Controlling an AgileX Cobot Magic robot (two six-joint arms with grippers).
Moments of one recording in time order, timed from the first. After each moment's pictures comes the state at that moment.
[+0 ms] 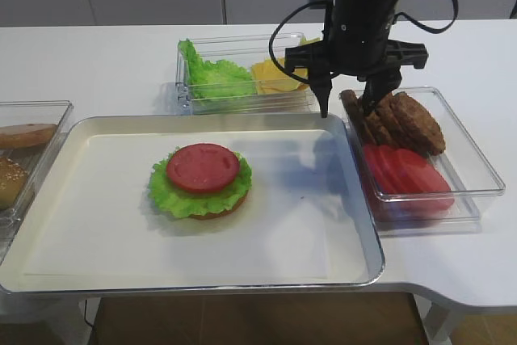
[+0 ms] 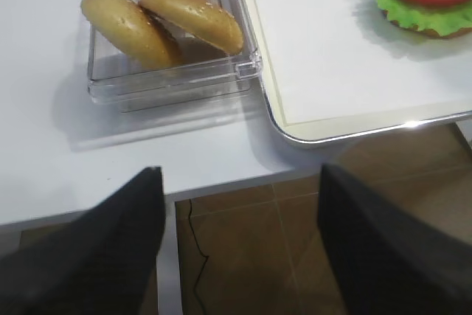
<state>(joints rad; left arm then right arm) -0.08 -0.02 -0.49 0.02 1.19 -0.01 0.50 1.94 -1.67 -0.02 1.23 0.50</state>
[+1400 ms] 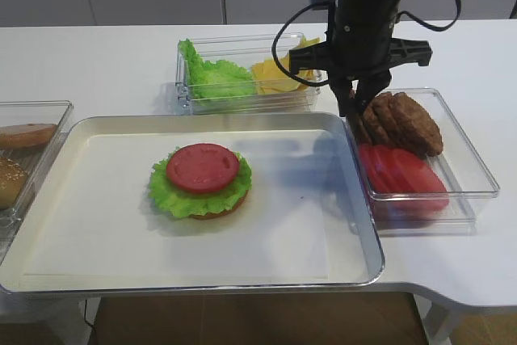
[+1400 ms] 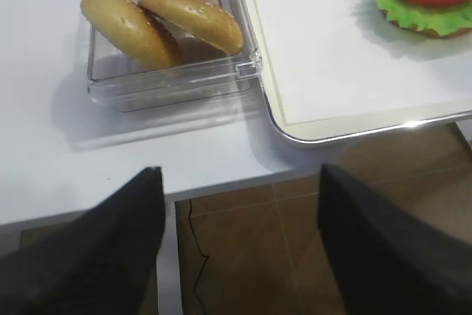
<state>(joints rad) -0.08 -0.02 -0.49 0.02 1.19 -0.01 0.50 1.95 -1.67 -0.05 1.24 0.49</state>
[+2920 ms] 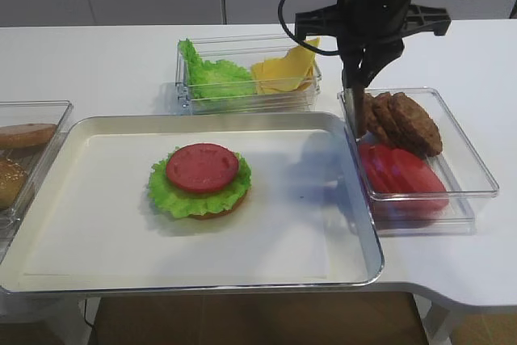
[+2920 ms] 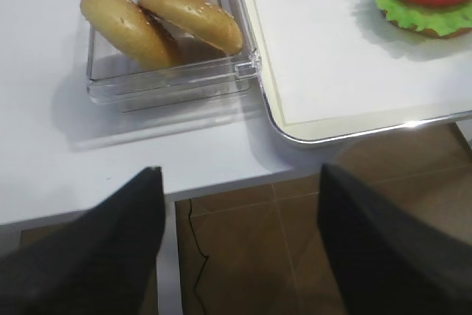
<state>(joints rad) -0.08 -0.02 -0.49 0.02 1.19 -0.01 0.50 1.84 -1.67 -0.04 1.24 0.46</state>
